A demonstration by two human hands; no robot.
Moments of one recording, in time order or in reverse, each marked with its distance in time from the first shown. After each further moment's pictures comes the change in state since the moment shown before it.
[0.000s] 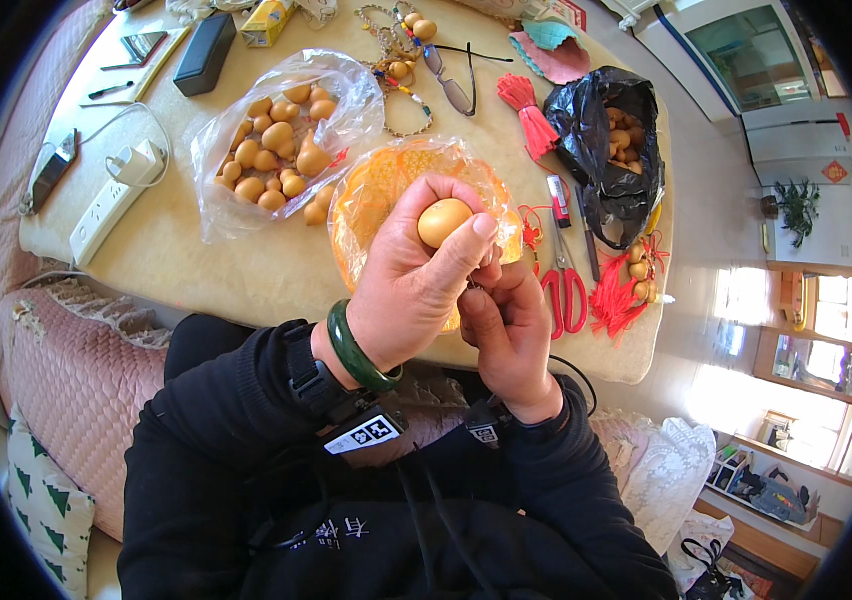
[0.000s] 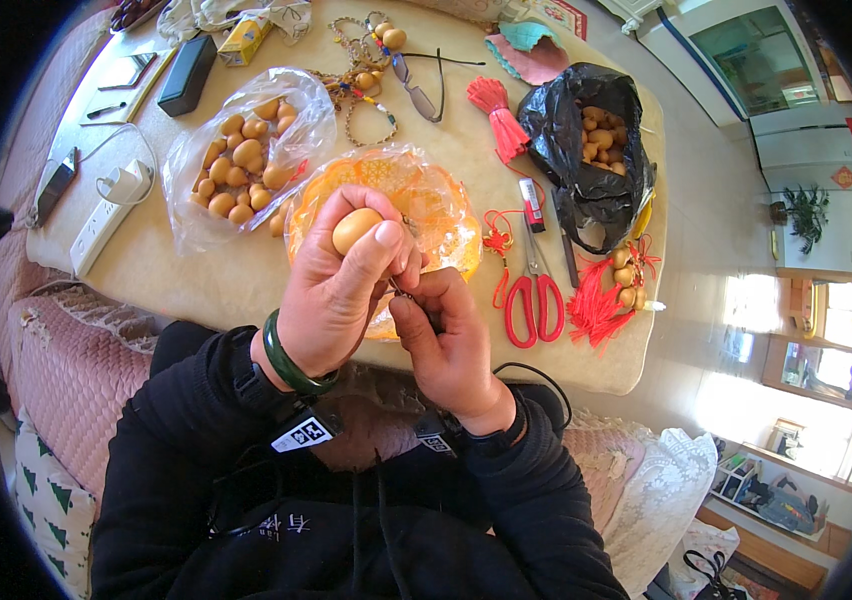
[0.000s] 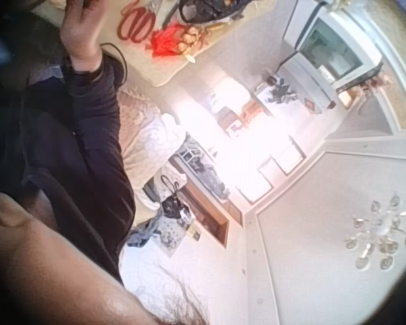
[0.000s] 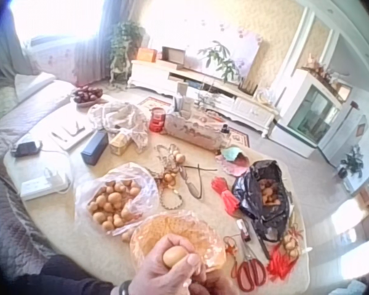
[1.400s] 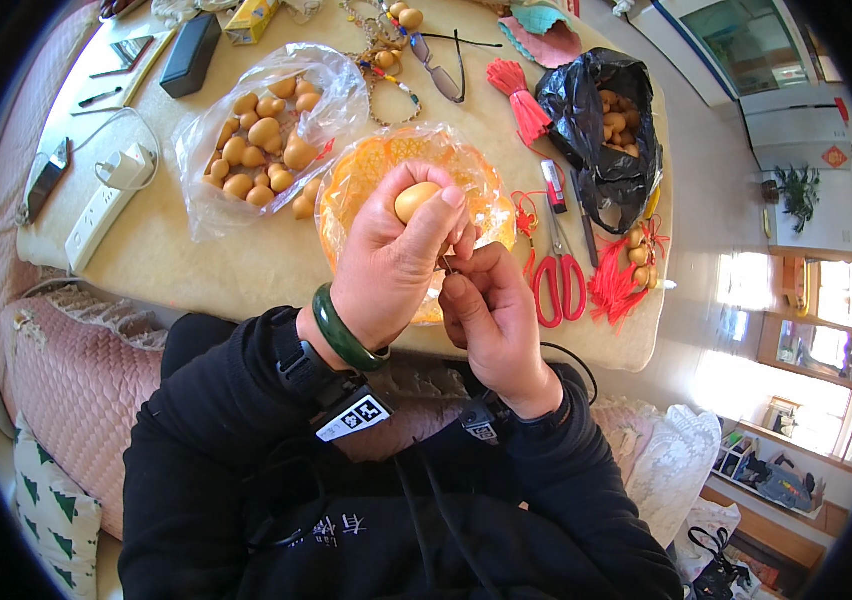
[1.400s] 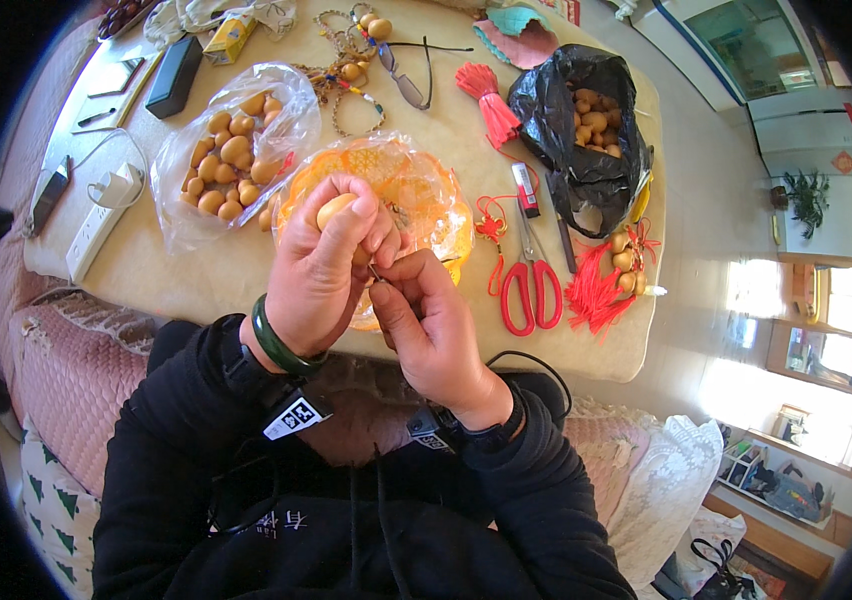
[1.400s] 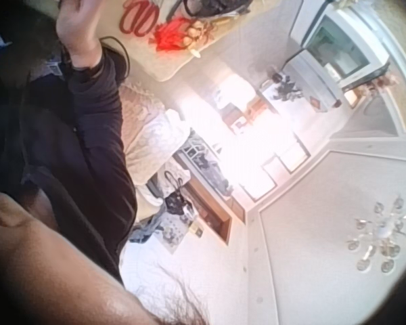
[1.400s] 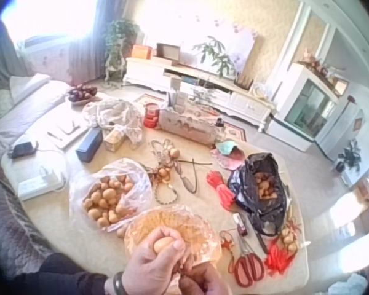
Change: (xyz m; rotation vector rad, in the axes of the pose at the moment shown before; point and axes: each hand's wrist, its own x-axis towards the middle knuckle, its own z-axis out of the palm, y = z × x) left_hand 0.009 -0.007 -0.010 -0.074 0.001 -0.008; right_hand 0.003 -0.006 -0.003 0.177 -0.098 0.174
